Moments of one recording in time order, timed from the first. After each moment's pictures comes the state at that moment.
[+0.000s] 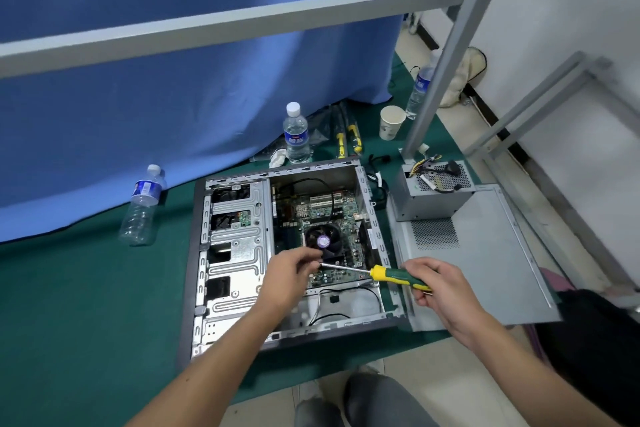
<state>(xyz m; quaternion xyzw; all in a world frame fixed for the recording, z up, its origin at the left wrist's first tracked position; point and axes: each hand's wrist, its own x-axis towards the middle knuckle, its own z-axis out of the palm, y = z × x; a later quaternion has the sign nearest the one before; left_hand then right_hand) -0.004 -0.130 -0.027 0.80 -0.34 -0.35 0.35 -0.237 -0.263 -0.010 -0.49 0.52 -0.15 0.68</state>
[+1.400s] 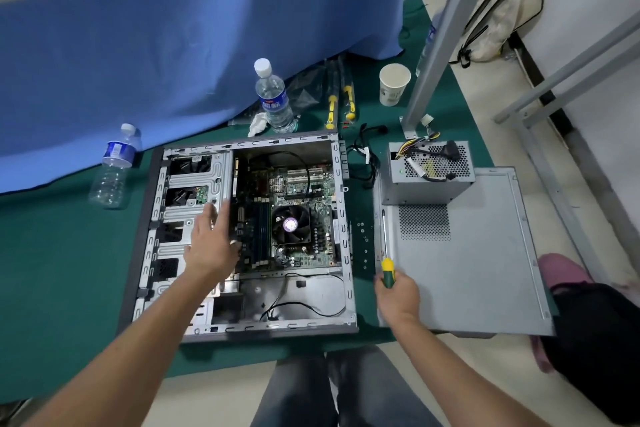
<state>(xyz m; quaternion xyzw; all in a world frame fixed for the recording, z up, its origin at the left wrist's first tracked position) 0.021 -0.161 -0.040 0.94 -0.23 -0.26 0.01 -0.248 -0.296 -0.147 -0.59 0.65 -0.01 0.47</state>
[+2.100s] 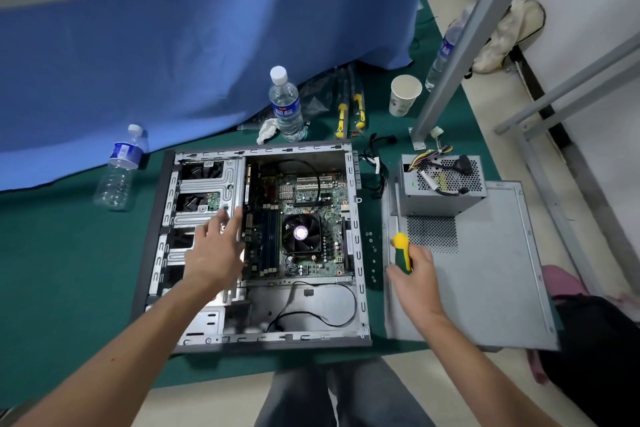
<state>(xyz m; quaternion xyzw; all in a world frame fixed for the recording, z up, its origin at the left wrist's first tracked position) 0.045 -0.147 -0.042 0.92 -0.31 -0.25 -0.04 -0.225 -0.320 -0.075 -0.65 0.54 -0.12 0.52</state>
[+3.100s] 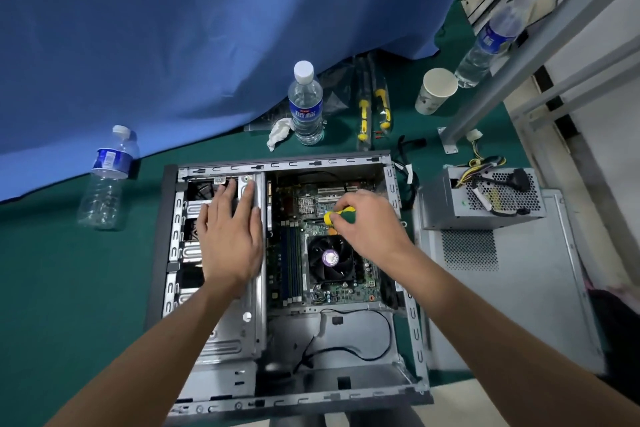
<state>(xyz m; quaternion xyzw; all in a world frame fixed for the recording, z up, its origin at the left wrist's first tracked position) 0.116 -0.175 -0.108 0.93 -0.34 -0.05 0.12 -0.038 -0.347 -0.050 -0.86 0.38 0.02 0.34</state>
